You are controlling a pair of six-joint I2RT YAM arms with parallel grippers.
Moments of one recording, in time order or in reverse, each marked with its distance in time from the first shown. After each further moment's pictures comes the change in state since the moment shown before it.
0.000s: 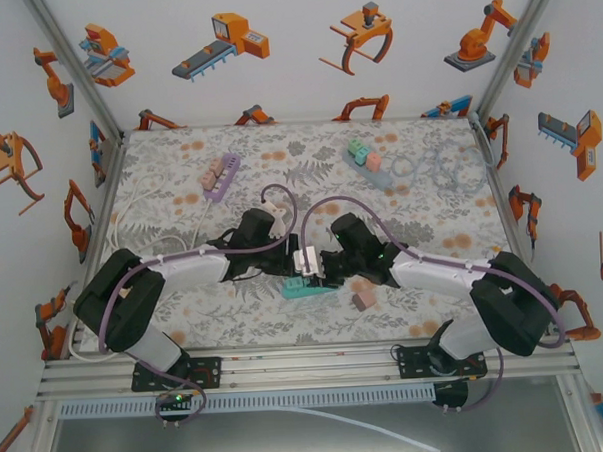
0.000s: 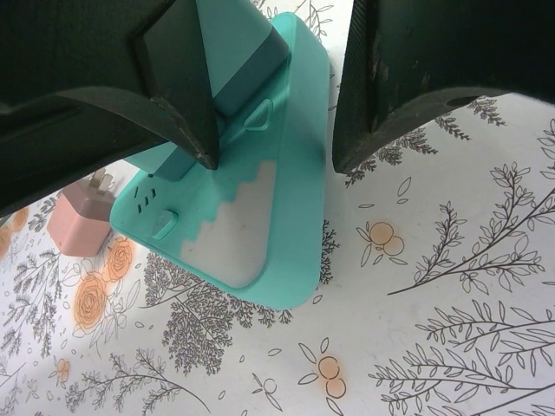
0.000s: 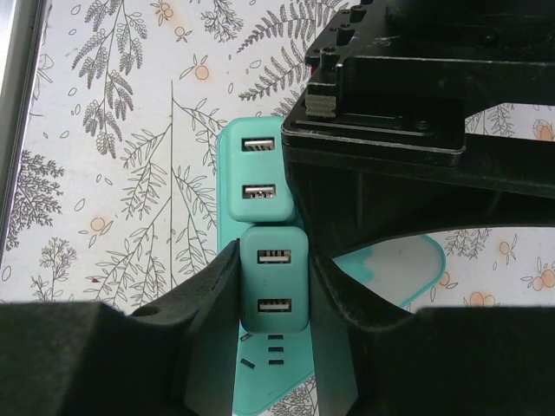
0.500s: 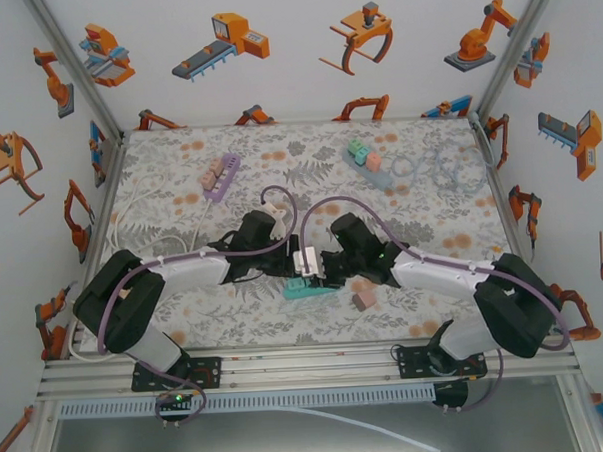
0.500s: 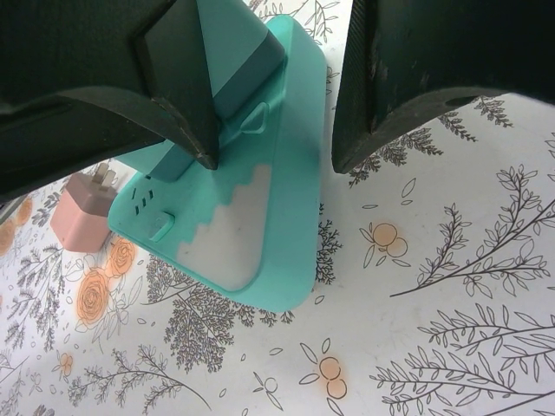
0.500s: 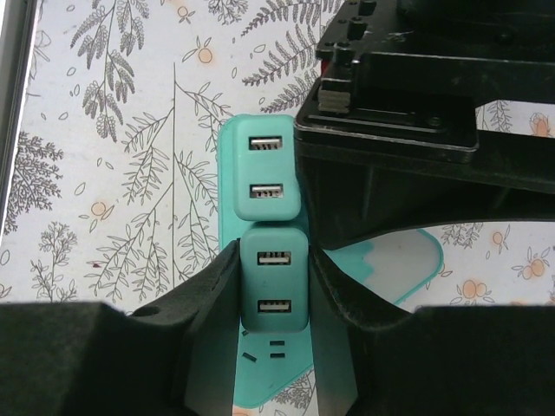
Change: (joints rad) left arm -0.005 -0.005 -0.011 0.015 -0.016 -0.023; right arm 0.031 -0.039 0.002 -0.062 0.065 -0.047
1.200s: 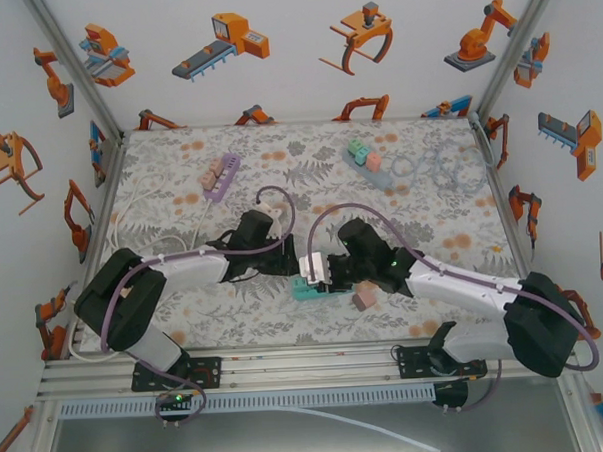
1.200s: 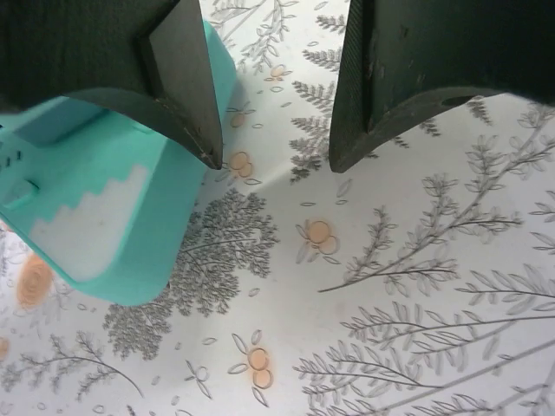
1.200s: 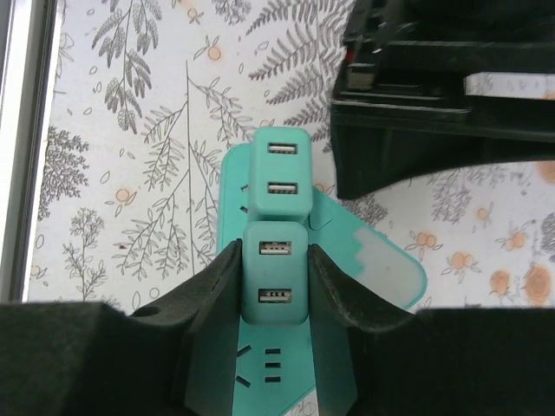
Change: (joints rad) left arm 0.022 0.001 -0.006 -0.016 -0.063 0.043; right arm 0.016 -0.130 -0.036 -0.027 0.028 0.040
